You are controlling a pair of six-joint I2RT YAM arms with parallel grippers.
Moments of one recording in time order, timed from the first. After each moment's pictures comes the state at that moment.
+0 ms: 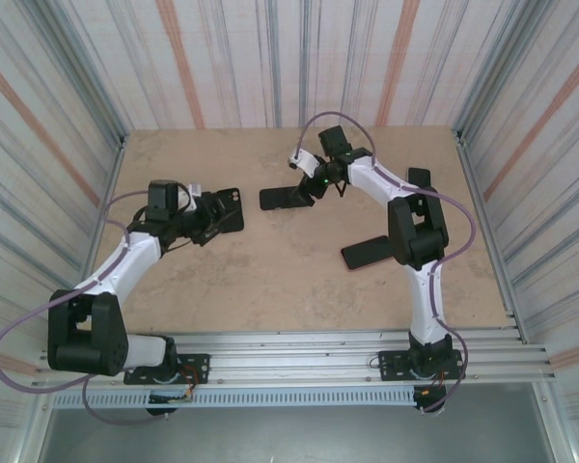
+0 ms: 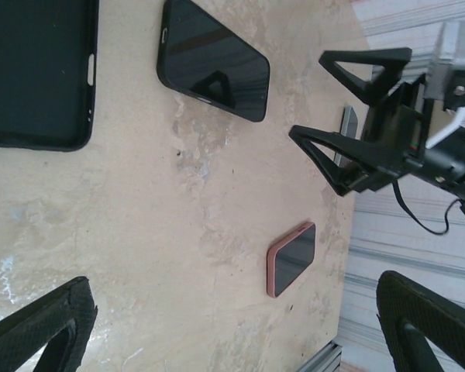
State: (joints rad) left arm -0.13 1.32 0.83 -0.26 0.64 -0.81; right arm 0.41 2.22 1.82 -0.58 -0.43 -0.65
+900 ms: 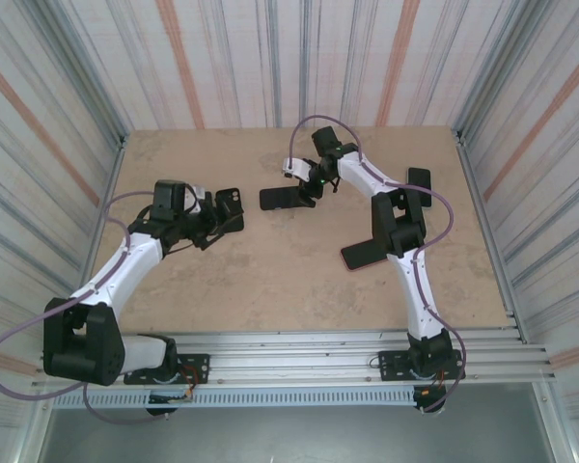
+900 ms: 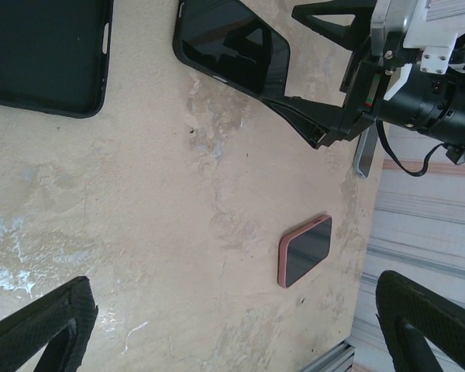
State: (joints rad) left arm -0.19 1.28 0.86 -0.39 0.55 -0.83; right arm 0.40 2.48 2.14 -0.77 -0.48 -0.95
